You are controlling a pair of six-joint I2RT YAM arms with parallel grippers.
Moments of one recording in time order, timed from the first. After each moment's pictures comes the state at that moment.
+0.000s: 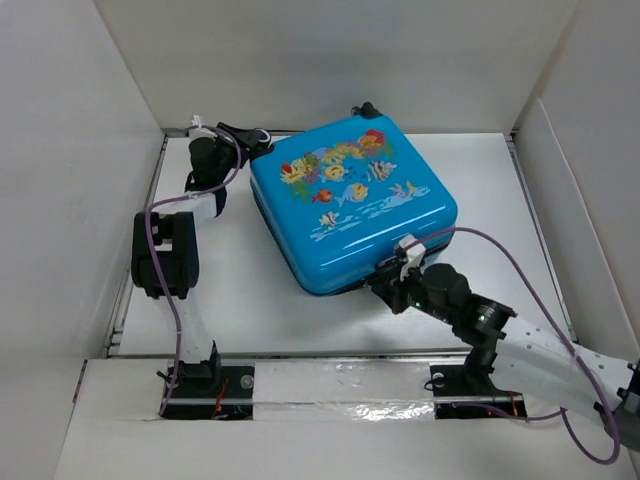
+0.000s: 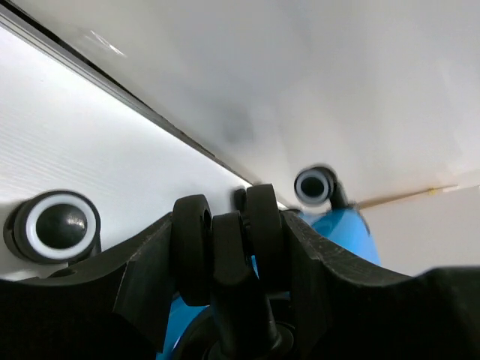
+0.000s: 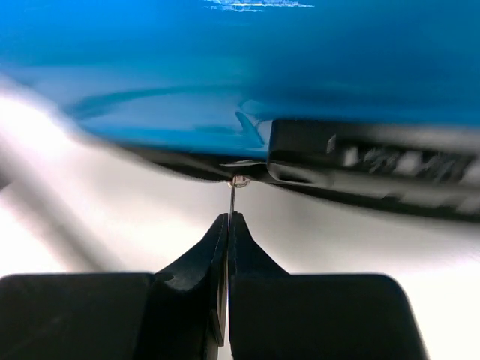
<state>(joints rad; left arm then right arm) -0.04 1.94 1.25 0.60 0.26 -1.06 0.87 0.77 0.44 -0.10 0.09 0.30</state>
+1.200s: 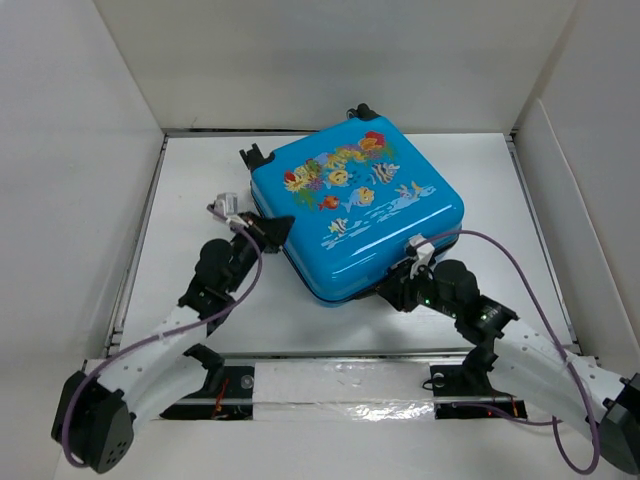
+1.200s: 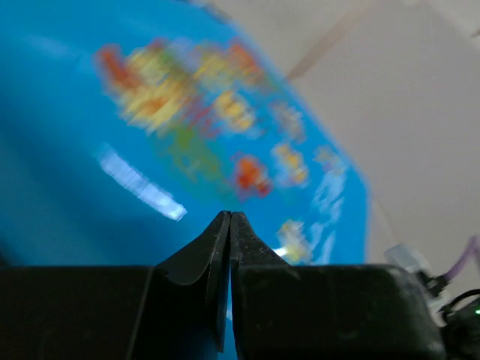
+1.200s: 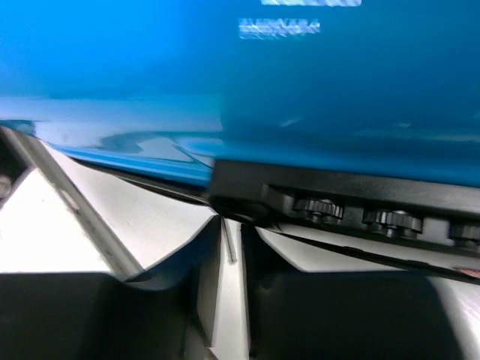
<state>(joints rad) -0.53 0.91 0.49 0.53 -0.01 -0.75 0.70 0.71 0.36 -0.04 -0.16 0.29</state>
